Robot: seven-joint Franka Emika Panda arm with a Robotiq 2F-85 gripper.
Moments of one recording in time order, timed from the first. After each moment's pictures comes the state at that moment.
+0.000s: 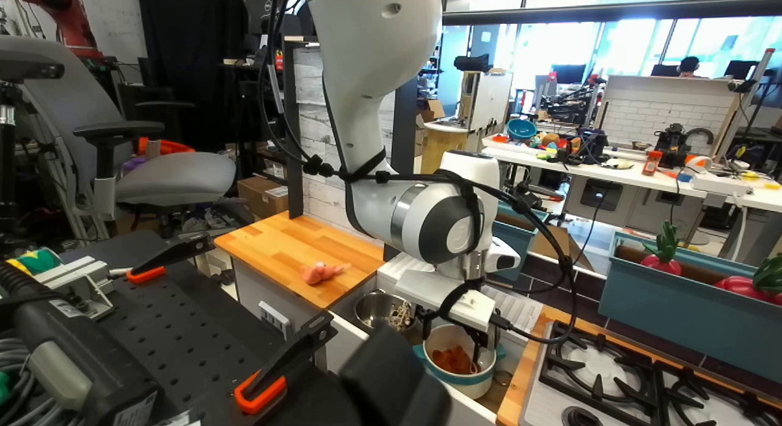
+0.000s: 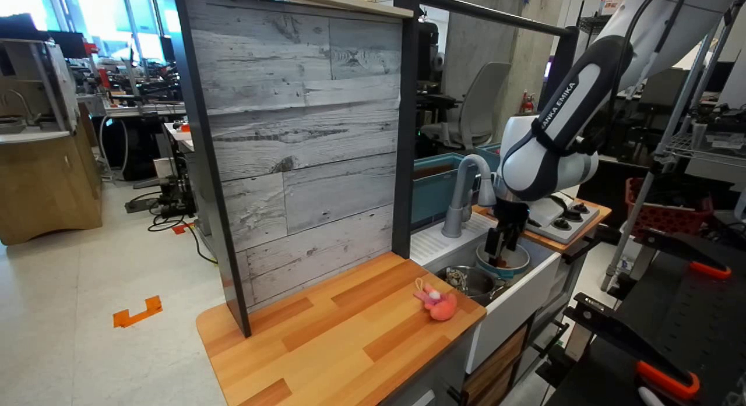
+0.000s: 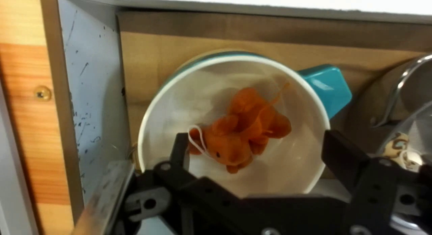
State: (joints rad) arm -0.23 1.15 -0.03 -1.62 -0.13 2.79 -0.26
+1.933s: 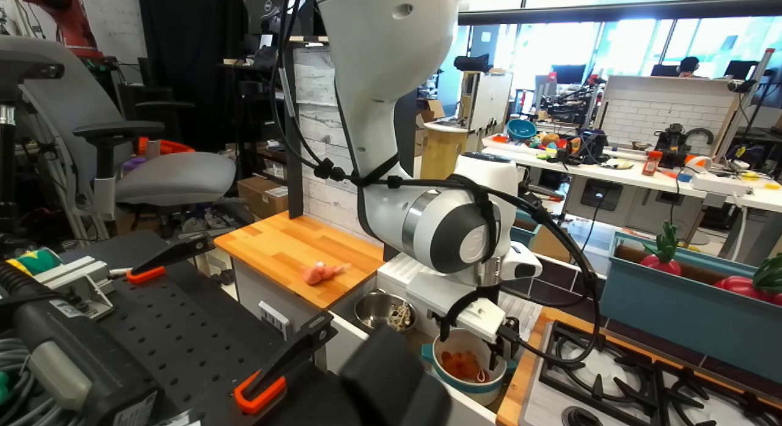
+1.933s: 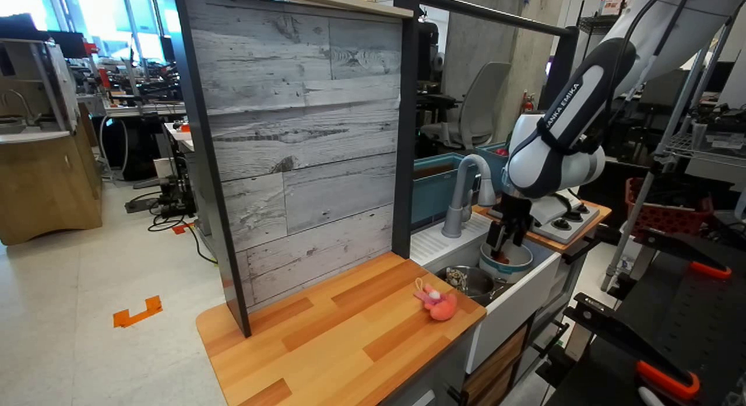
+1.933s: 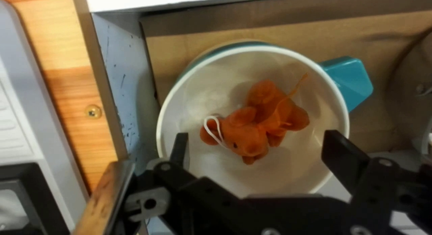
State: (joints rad) arm -0.27 1.16 -0.03 -1.61 -0.11 2.83 -0.16
